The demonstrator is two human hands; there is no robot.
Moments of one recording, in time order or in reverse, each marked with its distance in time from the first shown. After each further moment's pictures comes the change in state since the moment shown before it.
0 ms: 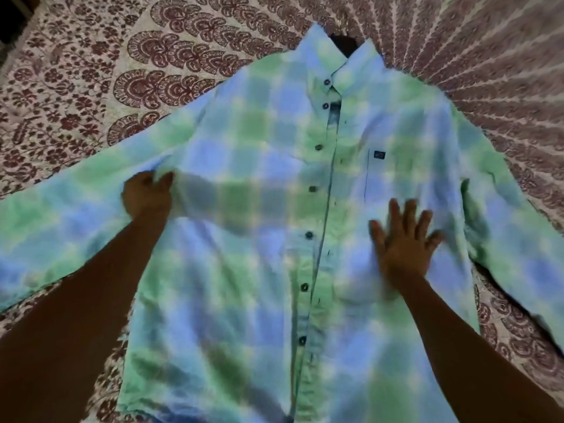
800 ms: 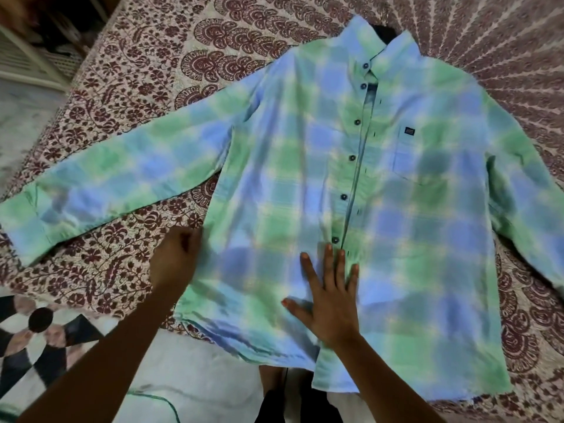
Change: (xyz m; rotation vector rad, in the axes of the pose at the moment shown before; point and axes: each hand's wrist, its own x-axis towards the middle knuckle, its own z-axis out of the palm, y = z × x) left_hand -0.151 -0.127 -0.084 0.127 -0.165 0.084; right_hand -0.217 -0.083 0.049 -0.054 -0.118 -0.557
